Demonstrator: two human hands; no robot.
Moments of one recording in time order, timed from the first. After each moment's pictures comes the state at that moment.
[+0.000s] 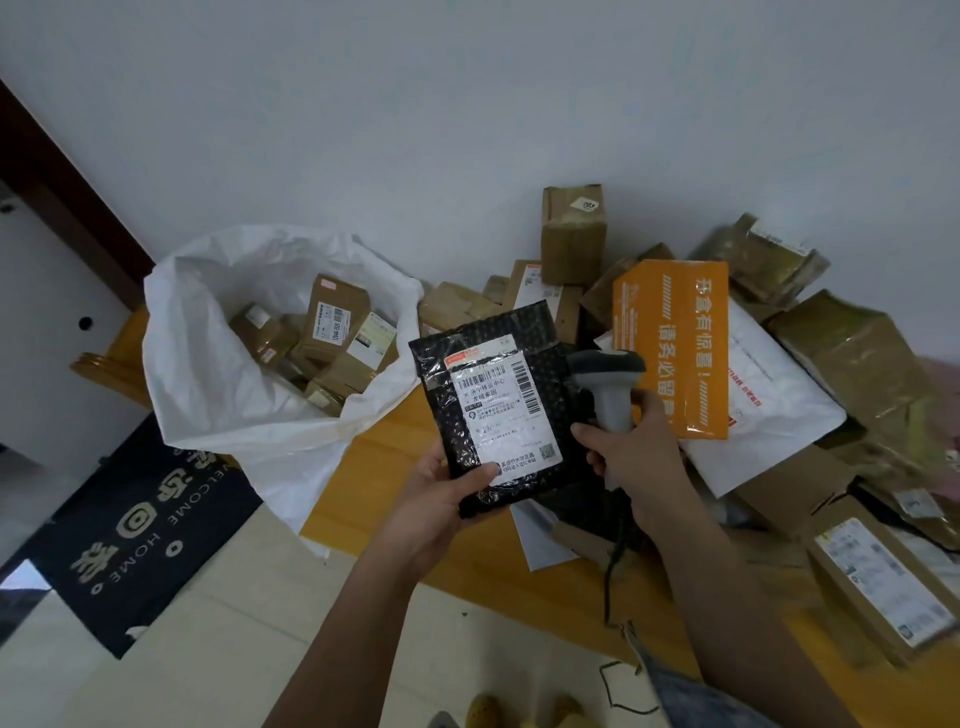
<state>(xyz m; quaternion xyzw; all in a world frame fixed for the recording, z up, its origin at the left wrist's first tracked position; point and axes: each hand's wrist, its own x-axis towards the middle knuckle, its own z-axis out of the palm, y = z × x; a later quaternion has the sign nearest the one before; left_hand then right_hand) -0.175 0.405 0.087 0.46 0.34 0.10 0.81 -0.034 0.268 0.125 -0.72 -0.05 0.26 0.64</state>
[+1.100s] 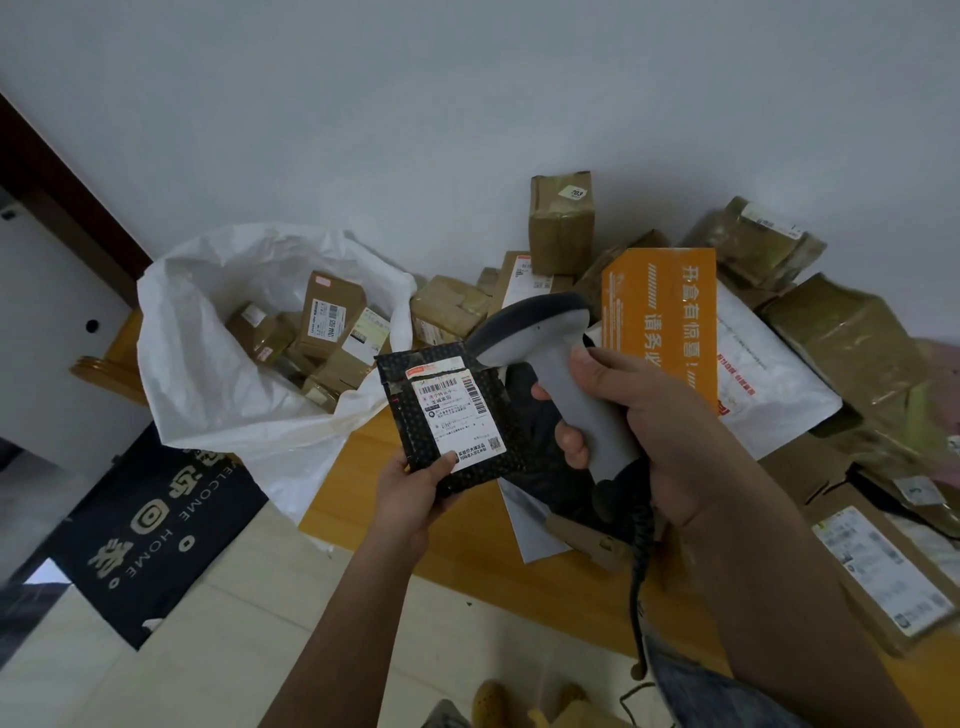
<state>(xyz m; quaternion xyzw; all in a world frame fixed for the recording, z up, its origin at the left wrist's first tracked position) -0.162 0.408 0.065 0.43 0.50 0.19 0.72 -0.048 0.248 0.223 -0.57 -0.10 0.46 0.68</state>
